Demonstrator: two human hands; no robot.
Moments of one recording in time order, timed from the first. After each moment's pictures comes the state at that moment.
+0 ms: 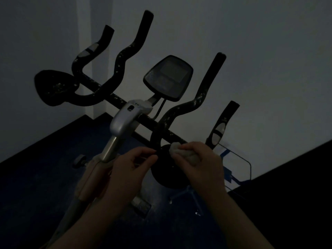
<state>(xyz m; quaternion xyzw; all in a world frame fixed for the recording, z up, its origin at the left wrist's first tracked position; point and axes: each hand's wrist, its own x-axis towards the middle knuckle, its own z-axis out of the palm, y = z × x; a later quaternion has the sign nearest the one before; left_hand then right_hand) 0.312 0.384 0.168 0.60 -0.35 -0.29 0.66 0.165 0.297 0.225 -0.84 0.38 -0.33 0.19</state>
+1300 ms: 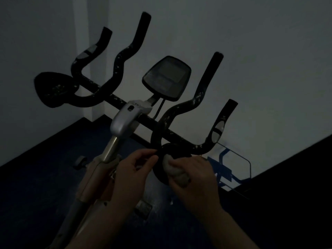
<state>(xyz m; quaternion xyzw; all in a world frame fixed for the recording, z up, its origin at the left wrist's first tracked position) 0.301 0.386 0.158 0.58 -0.30 -0.30 0.69 0.154 0.318 0.199 -0.91 0.29 -0.29 0.07</state>
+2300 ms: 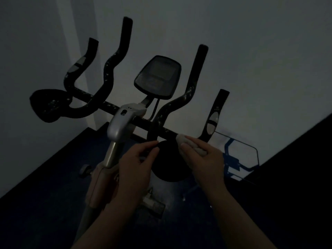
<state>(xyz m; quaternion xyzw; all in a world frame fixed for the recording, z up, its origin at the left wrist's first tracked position) 0.298 0.376 0.181 0.63 -0.37 -0.23 0.64 0.157 0.298 0.201 -0.64 0.43 -0.44 0.46</state>
